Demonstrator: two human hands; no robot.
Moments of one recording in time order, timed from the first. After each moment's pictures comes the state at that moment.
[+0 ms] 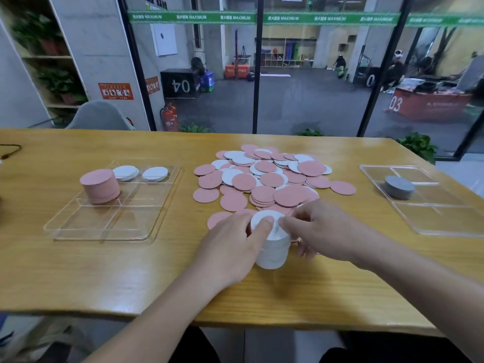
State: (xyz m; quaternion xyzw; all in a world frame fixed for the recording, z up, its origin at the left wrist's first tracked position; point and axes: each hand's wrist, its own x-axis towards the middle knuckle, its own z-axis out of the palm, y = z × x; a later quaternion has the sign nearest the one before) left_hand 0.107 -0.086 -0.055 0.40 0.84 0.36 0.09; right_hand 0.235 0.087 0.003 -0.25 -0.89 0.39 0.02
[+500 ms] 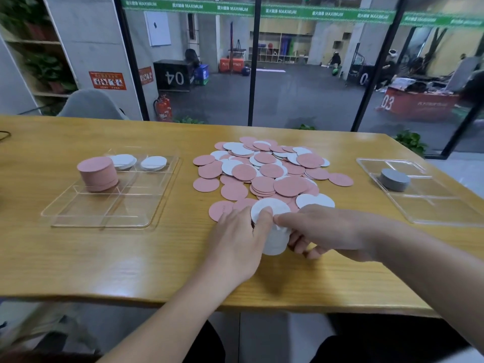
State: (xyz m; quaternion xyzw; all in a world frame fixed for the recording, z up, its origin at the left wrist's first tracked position) left_hand 0.118 -0.080 -0.076 0.38 0.82 0.42 0.03; right_hand 0.233 0.074 0.001 -0.29 -0.83 0.46 -0.12
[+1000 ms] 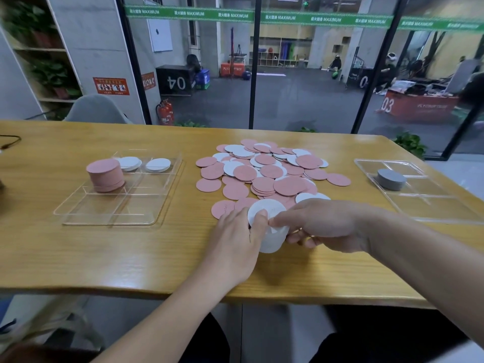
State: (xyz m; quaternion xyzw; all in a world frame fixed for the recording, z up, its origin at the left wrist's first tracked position) left_hand 0.127 -0.098 -0.076 0.39 0.83 0.40 0.05; right_hand 0.228 0.076 0.002 -0.28 -0.81 0.51 -0.13
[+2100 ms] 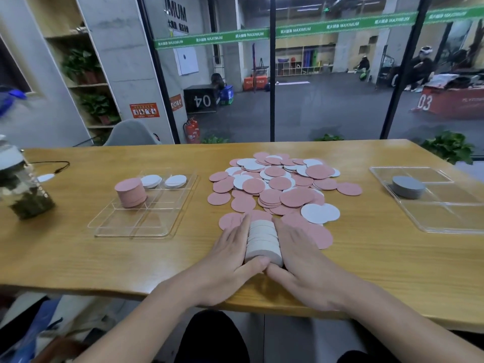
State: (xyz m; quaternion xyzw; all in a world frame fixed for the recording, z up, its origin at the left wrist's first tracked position) left_hand 0.121 -0.131 -0.065 0.49 0.82 0.24 0.15; right_hand 0.256 0.063 -0.077 -0.02 -0.97 0.22 0.09
